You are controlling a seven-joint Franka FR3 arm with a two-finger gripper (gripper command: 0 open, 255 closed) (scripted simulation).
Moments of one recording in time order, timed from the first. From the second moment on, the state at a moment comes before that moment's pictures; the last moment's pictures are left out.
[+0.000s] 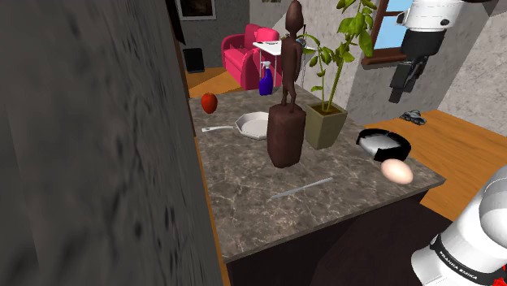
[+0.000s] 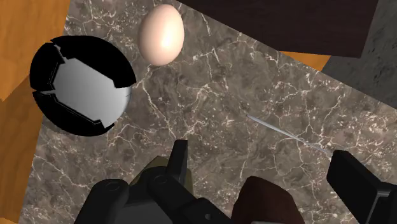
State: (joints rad) arm -0.02 -0.78 -0.05 -2.29 -0.09 1.49 -0.10
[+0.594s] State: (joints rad) arm 0.08 -0.67 -0.09 -2.41 -0.10 1.71 -0.31
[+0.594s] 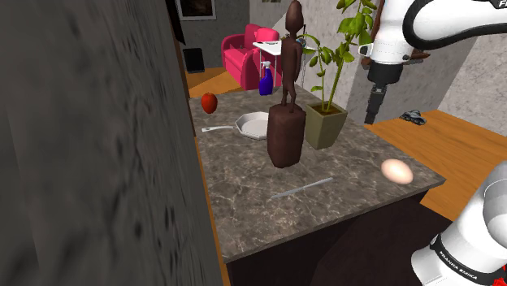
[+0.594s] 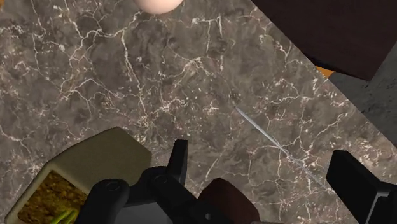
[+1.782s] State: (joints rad) arm 0.32 -0.21 -0.11 -2.55 -0.09 2.31 -0.83
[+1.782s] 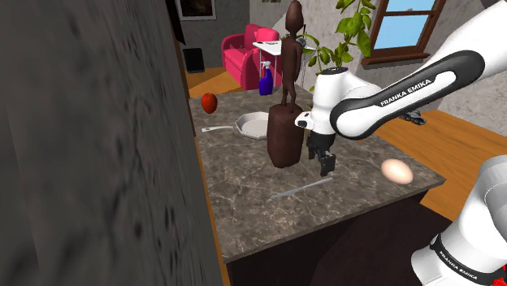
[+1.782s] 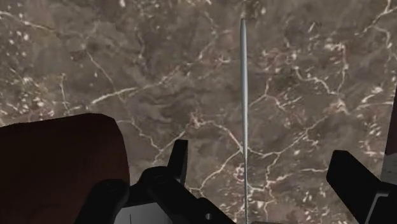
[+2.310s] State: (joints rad) arm 0.35 -0.07 -0.10 -2.57 -0.08 2.47 -0.92
